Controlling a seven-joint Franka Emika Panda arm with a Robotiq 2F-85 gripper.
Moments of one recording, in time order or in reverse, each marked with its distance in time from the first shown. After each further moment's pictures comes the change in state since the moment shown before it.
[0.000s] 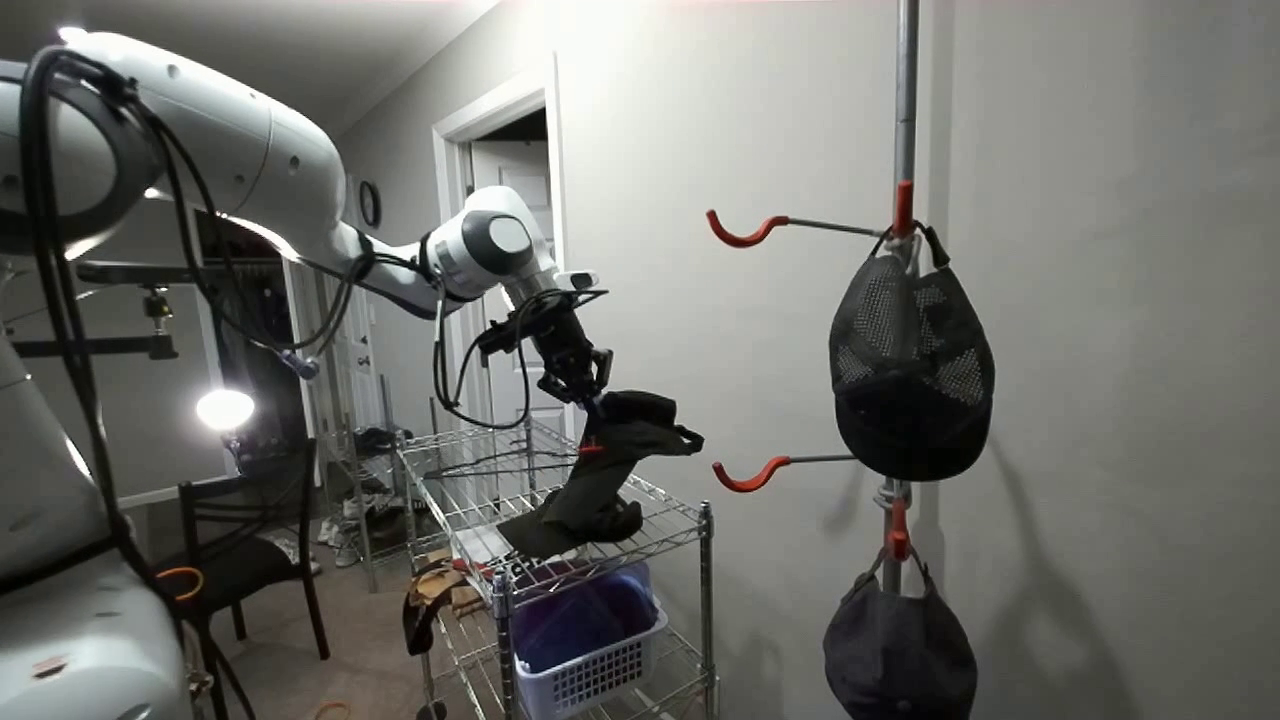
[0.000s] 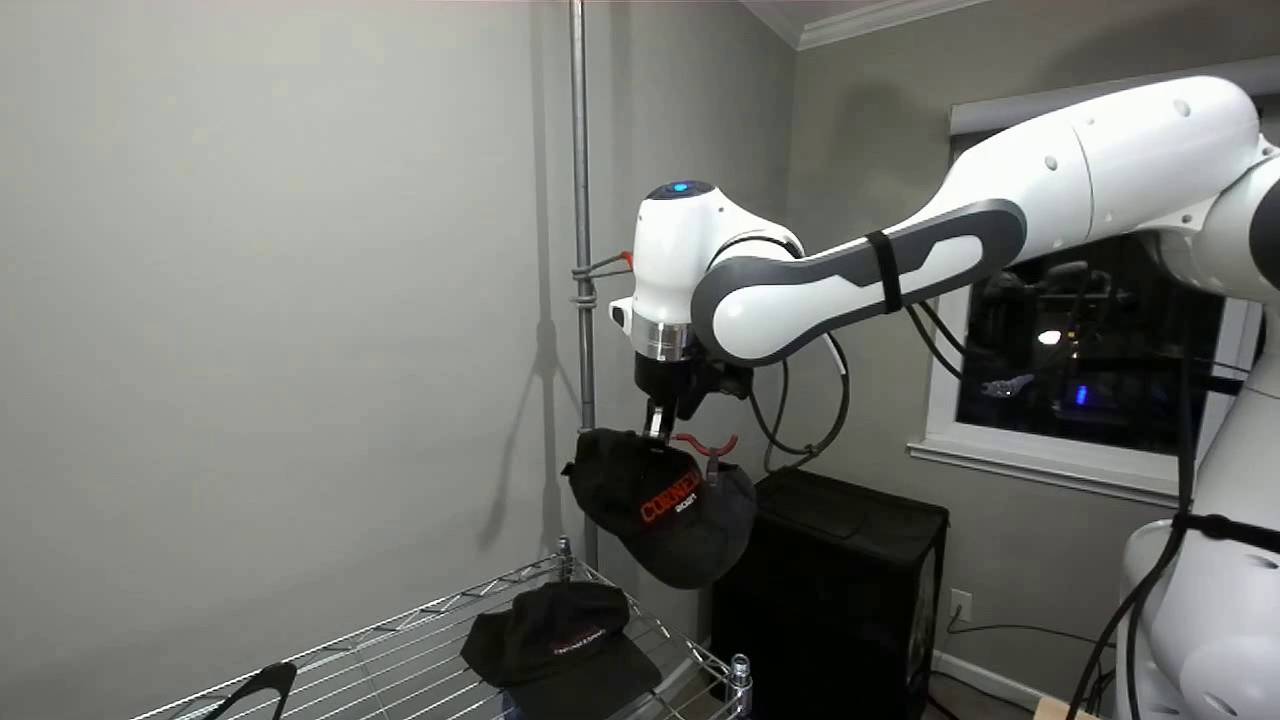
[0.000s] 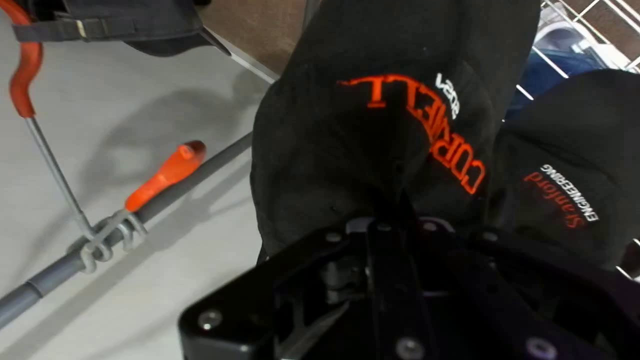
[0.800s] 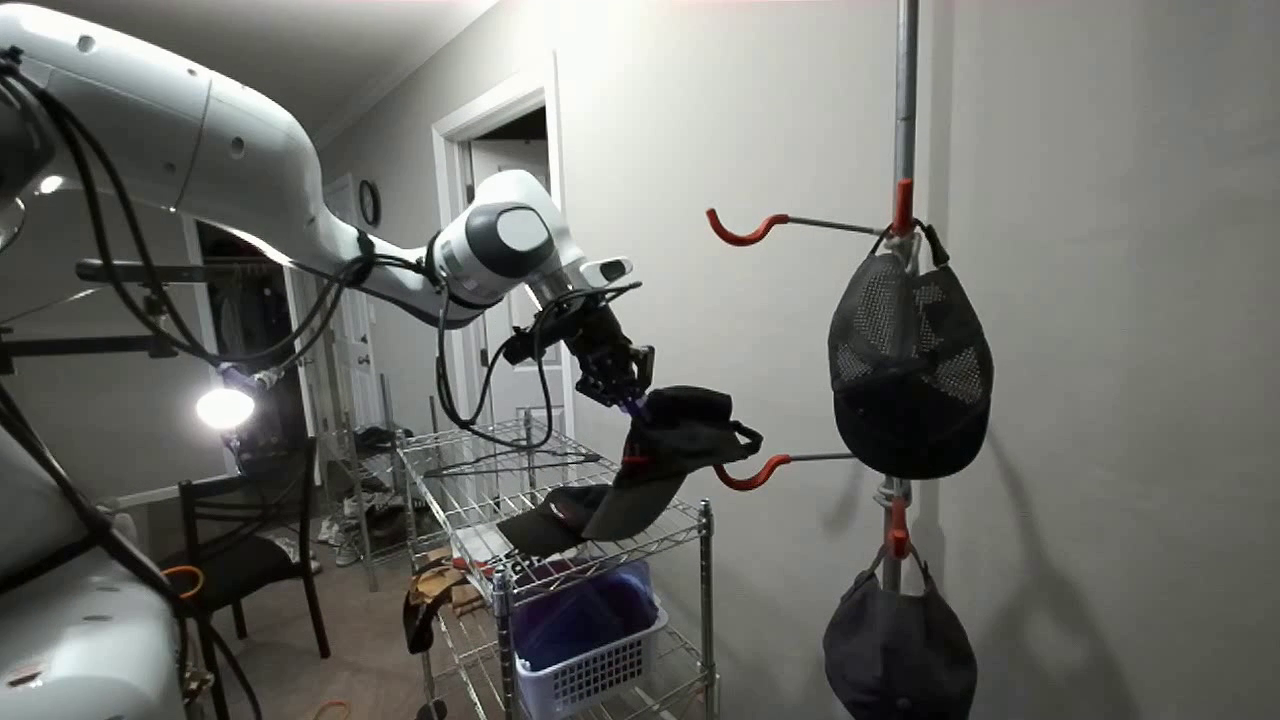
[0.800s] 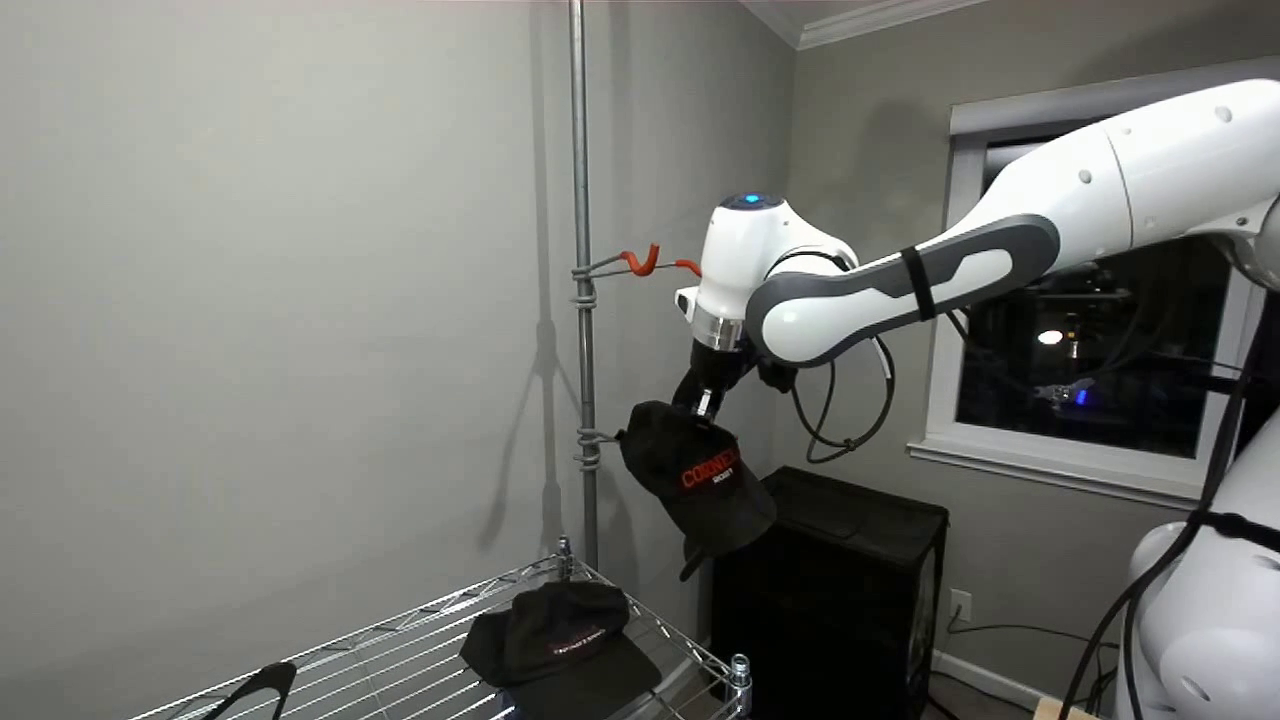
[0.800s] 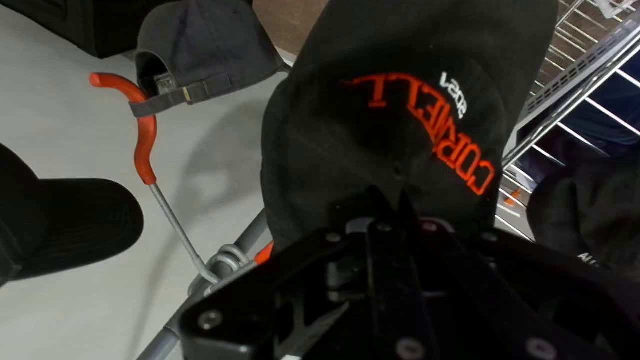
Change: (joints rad) arm -0.096 -0.127 -0.105 -0.153 -0.039 0.159 -0.002
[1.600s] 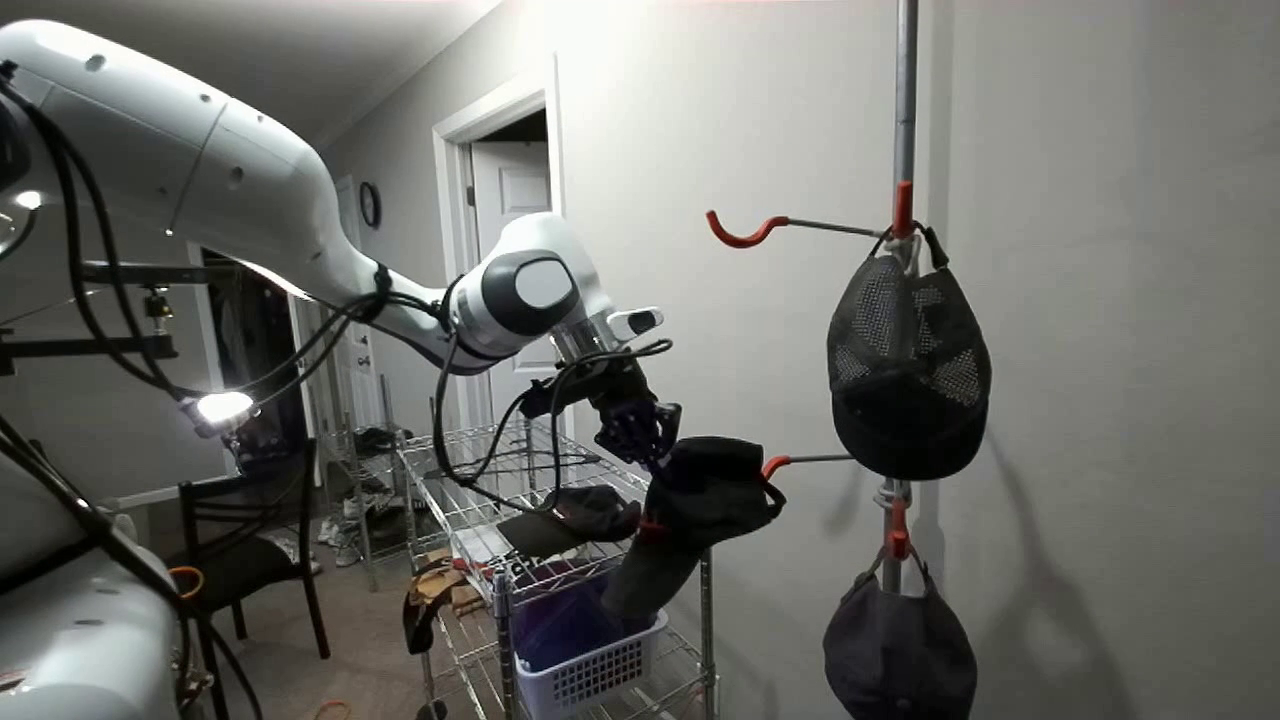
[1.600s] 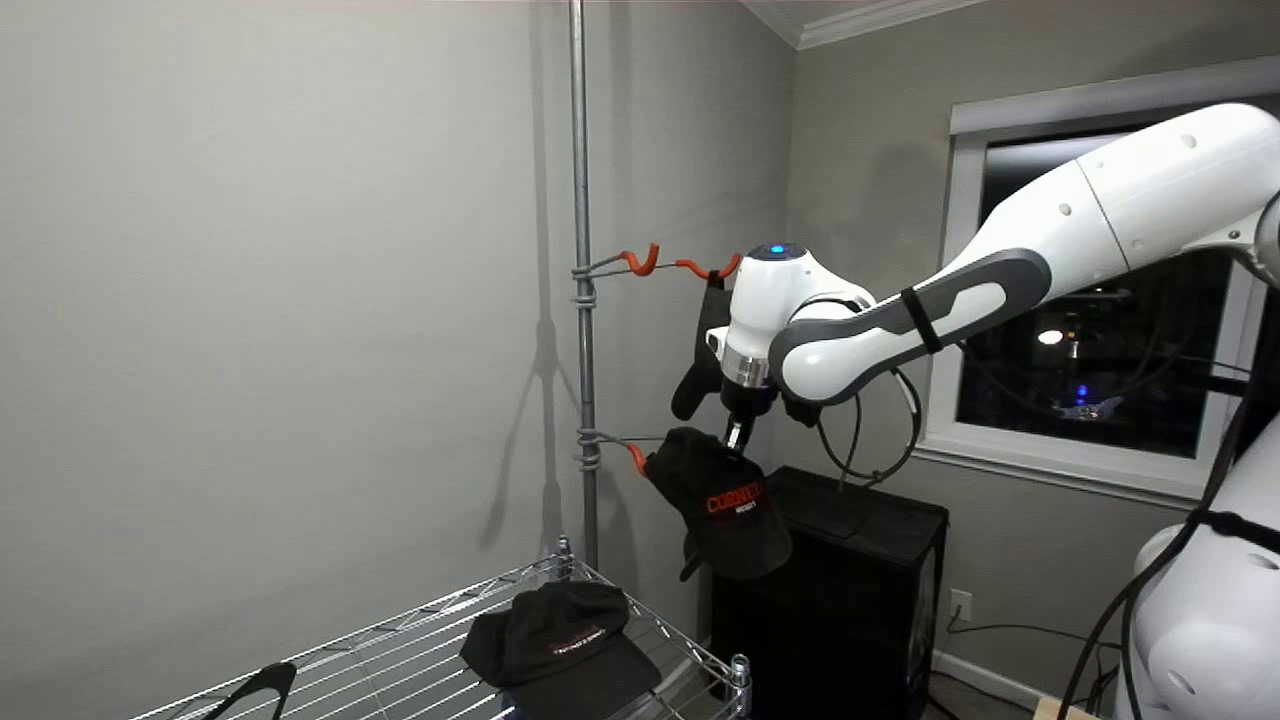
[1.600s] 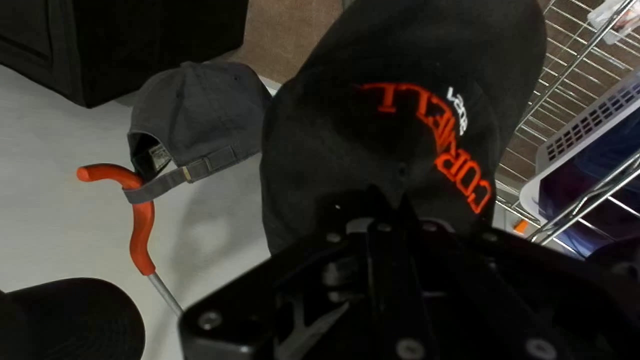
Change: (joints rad) arm -0.057 -0.006 -0.070 -0.145 0.008 0.123 -0.045
